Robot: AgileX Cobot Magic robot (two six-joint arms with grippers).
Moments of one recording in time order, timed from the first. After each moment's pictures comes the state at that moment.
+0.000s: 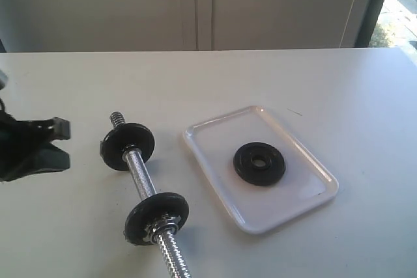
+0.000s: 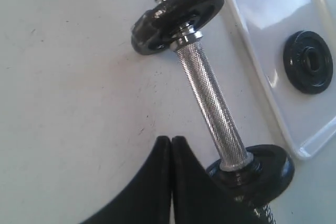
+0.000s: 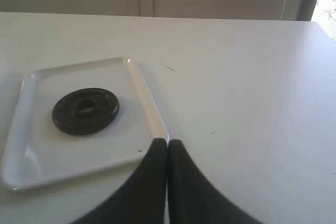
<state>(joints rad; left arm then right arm) -0.27 1.18 -0.63 -0.69 0.53 0.19 0.13 0.01 0.00 0.15 0.34 -0.09</state>
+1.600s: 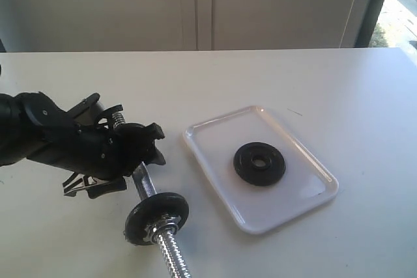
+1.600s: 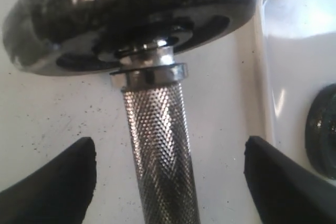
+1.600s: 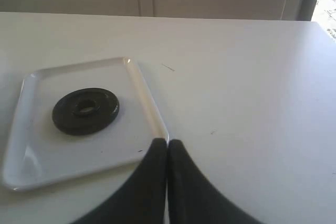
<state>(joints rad) -0.55 1.68 -0.80 -0.83 0.19 -0.10 0.13 0.01 0.00 0.15 0.34 -0.09</state>
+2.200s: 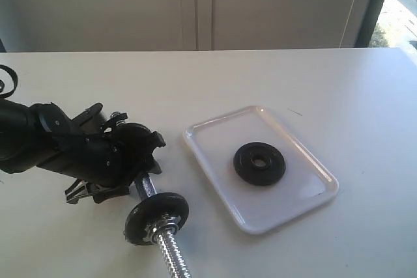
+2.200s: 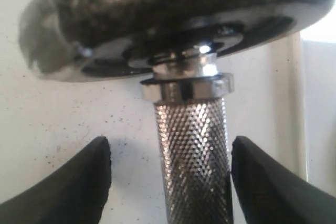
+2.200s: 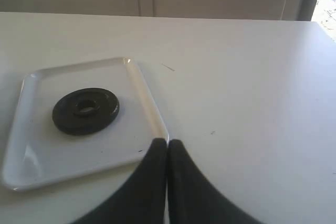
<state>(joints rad) -0.56 1.74 -0.80 -0.84 0.15 -0.12 0.13 0.01 0.00 0.15 0.34 -0.09</state>
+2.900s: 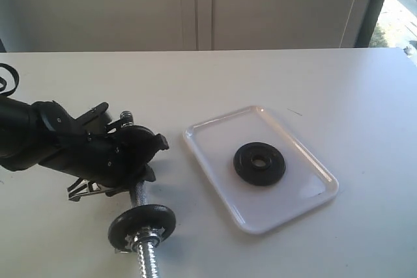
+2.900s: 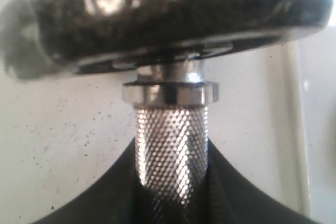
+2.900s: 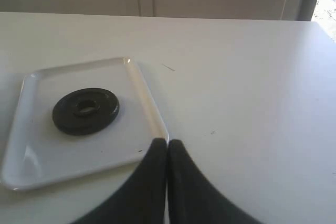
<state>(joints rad) -0.56 1.75 -0.81 -0.85 0.19 -0.03 0.13 0.01 0.00 0.15 0.34 -0.09</state>
